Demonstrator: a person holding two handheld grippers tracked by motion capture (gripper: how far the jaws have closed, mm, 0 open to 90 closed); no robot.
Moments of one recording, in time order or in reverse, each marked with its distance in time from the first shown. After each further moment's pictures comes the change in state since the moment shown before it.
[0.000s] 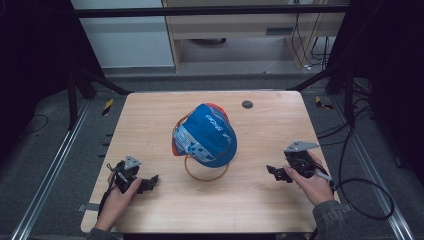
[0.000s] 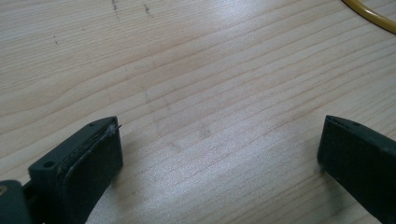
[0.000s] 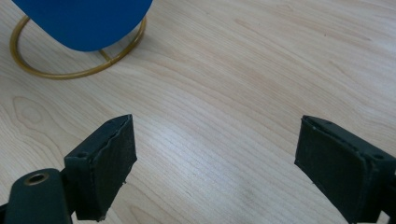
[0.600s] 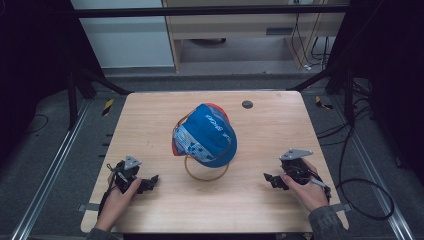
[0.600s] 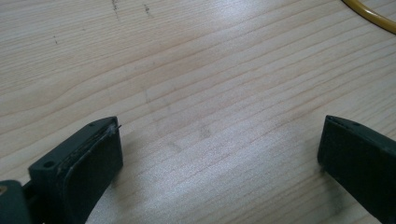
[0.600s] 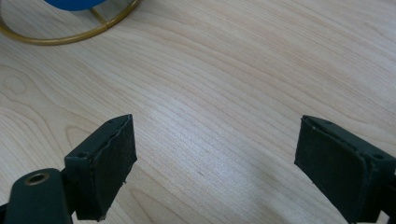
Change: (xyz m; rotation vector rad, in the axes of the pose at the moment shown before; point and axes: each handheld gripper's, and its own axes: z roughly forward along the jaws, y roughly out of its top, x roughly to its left) left arm 0.000 0.000 0.000 0.003 0.001 0.001; right arm 0.009 -0.022 0.020 0.048 0.009 0.008
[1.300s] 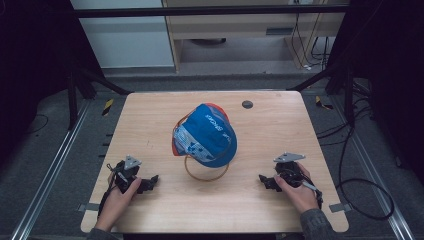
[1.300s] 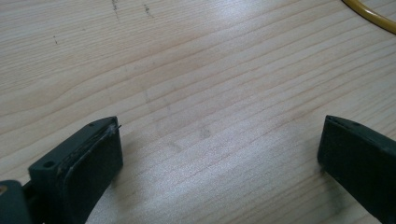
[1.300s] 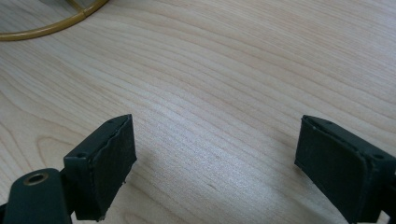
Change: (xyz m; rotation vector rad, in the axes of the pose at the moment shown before) left arm 0.000 0.000 0.000 -0.001 0.000 0.000; right arm 0.008 -0.011 0.026 0.004 -0.038 0.058
